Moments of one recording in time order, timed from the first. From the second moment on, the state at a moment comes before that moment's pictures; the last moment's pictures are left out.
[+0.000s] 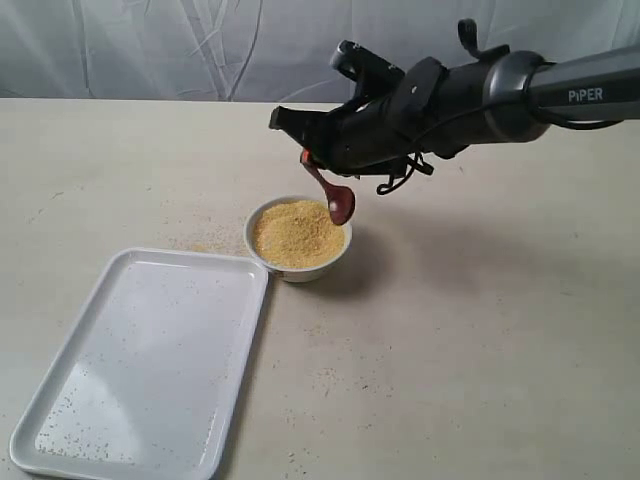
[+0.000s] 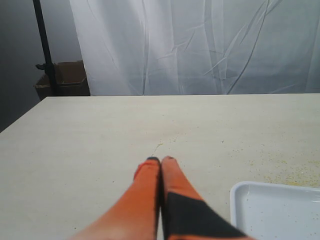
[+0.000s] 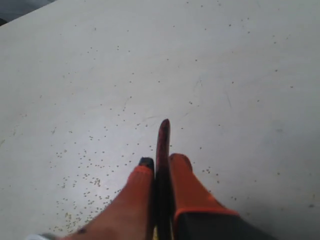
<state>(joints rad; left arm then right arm) 0.04 0.01 0.00 0.07 0.20 -0.03 0.54 2.07 -1.37 0.79 0.17 -0.14</state>
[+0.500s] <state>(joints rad) 0.04 0.01 0.00 0.07 0.20 -0.03 0.71 2.10 -1.37 0.73 -0.13 -0.17</state>
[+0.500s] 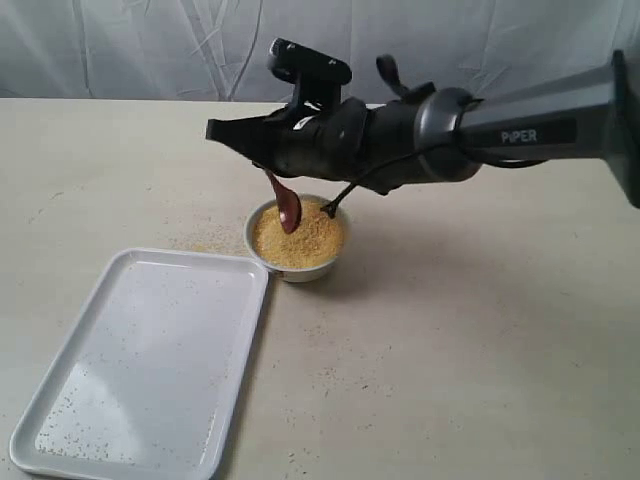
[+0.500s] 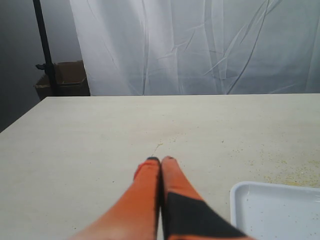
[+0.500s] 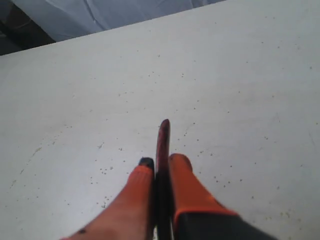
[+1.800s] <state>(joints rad) 0.04 0.01 0.00 0.07 0.20 -0.03 0.70 1.97 -1.63 0.38 0.74 -0.23</state>
